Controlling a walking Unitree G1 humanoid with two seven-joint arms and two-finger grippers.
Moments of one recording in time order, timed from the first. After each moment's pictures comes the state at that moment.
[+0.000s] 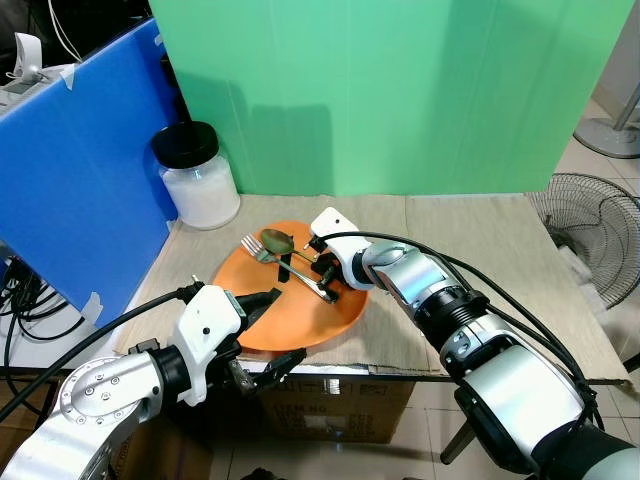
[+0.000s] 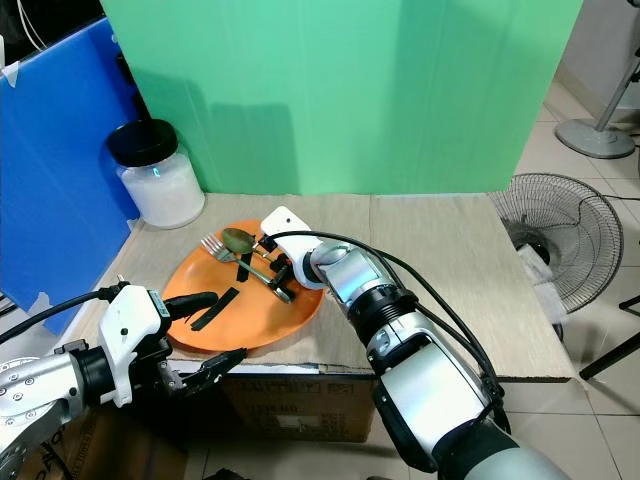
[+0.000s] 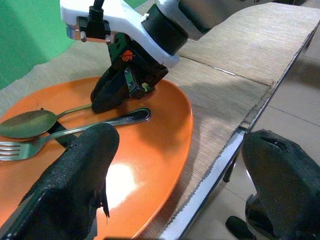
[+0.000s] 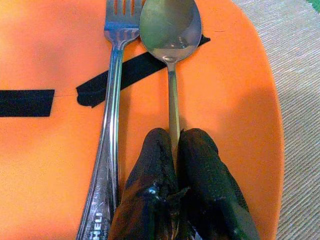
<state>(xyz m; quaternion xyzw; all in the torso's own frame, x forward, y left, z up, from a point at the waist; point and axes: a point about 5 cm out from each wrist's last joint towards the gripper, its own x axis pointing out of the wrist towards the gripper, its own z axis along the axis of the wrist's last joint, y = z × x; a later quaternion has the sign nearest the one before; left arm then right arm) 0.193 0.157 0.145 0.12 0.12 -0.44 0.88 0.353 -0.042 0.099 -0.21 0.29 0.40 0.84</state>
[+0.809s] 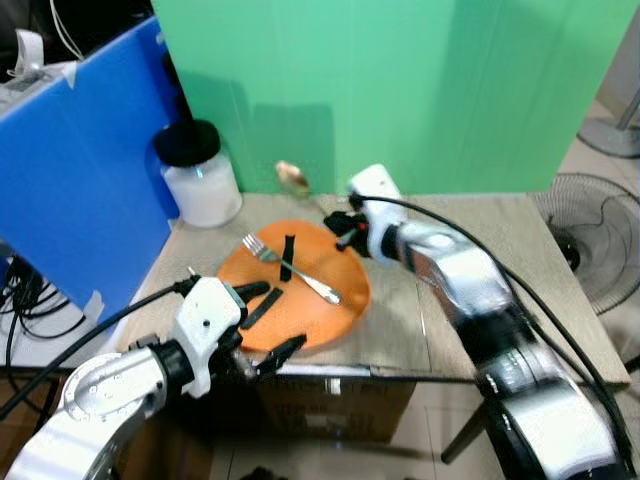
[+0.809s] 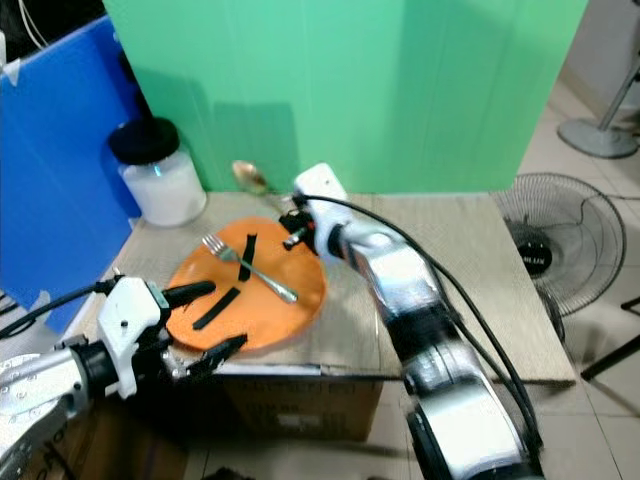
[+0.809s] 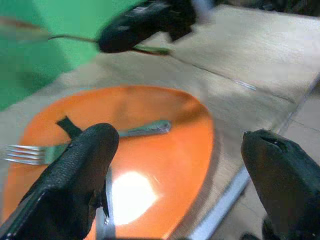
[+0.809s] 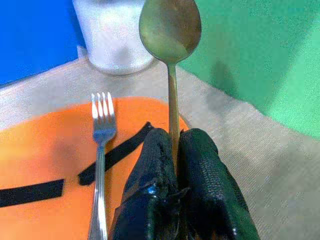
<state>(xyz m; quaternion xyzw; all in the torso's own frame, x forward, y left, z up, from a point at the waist) 0.199 0.153 0.150 0.11 0.09 -0.40 0.91 0.337 -0.083 0.154 -0.06 0.15 0.36 0.92</state>
